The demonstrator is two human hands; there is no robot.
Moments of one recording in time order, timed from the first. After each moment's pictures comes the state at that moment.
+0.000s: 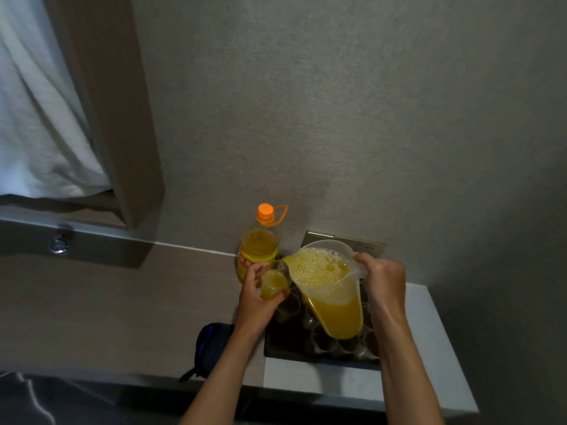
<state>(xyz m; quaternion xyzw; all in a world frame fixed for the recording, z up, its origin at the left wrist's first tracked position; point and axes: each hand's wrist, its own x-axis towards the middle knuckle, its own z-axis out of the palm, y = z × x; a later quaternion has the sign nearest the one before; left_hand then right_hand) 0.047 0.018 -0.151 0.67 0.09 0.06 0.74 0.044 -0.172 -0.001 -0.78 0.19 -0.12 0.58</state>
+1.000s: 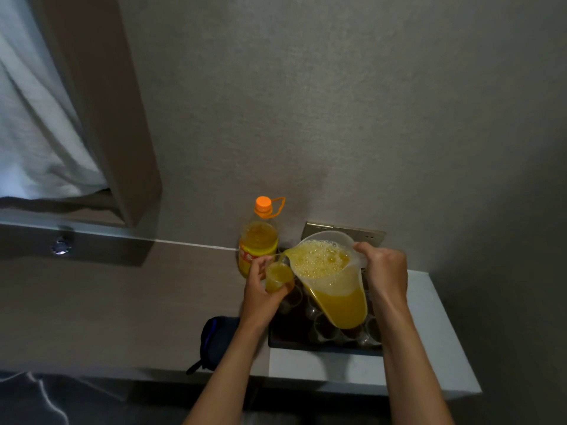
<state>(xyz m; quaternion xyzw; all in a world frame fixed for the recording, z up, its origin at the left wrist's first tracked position) 0.039 0.012 -0.141 0.68 0.07 0.05 0.73 0.038 -0.173 0.002 -0.80 0.20 -0.13 0.56</state>
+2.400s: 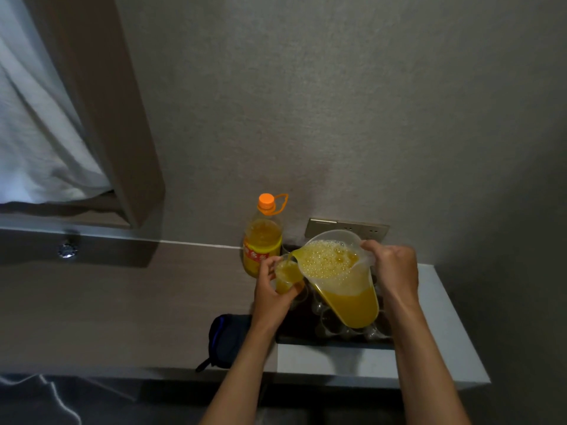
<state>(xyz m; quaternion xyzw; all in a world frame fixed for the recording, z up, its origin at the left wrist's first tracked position) 0.027 0.004 -0.137 0.67 0.08 0.02 0.73 0.032 -0.178 -0.004 -0.81 0.20 -0.13 0.54</state>
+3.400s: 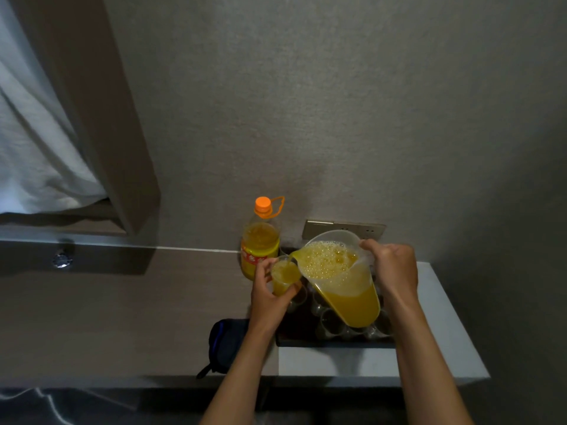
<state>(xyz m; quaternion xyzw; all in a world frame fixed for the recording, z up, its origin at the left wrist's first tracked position) 0.030 0.009 -0.142 0.67 0.08 0.04 0.73 0.032 -0.179 -0.003 -0.81 0.19 -0.14 0.53</state>
